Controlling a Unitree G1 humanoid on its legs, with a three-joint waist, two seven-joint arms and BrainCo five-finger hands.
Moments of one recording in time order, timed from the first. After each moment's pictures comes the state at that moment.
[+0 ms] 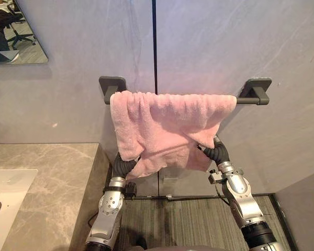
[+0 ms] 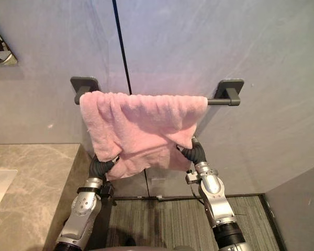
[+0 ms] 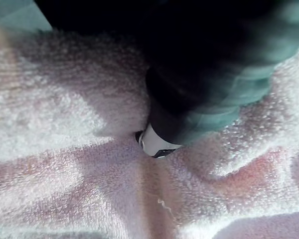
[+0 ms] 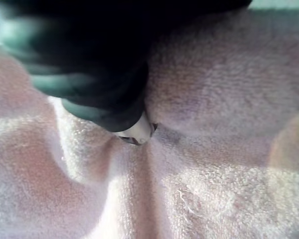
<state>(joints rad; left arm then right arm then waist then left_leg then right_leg) 0.12 0.12 -0.14 0.03 -0.09 -0.27 0.08 -0.07 -0.19 0.08 0.13 0.17 -0.21 0.06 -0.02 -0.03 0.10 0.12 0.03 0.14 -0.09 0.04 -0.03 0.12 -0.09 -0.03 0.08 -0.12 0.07</state>
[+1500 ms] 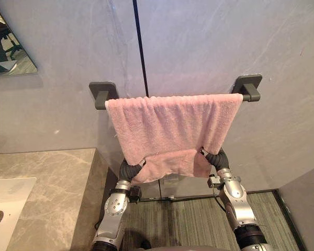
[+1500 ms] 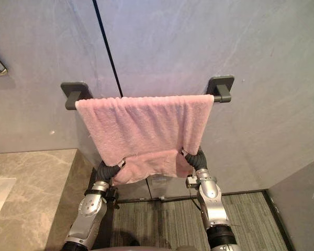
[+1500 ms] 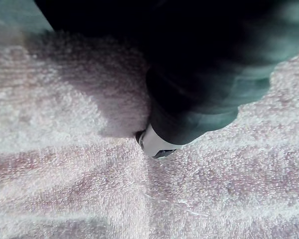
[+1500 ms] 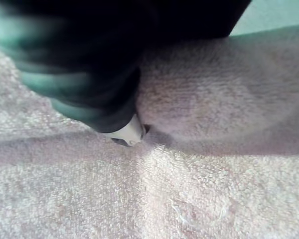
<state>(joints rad) 0.09 0.08 -0.14 0.20 -0.12 -0.27 0.04 -0.08 -0.08 0.01 0.31 0.08 -0.22 0.02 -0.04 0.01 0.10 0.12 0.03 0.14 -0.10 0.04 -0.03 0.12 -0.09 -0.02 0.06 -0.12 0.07</state>
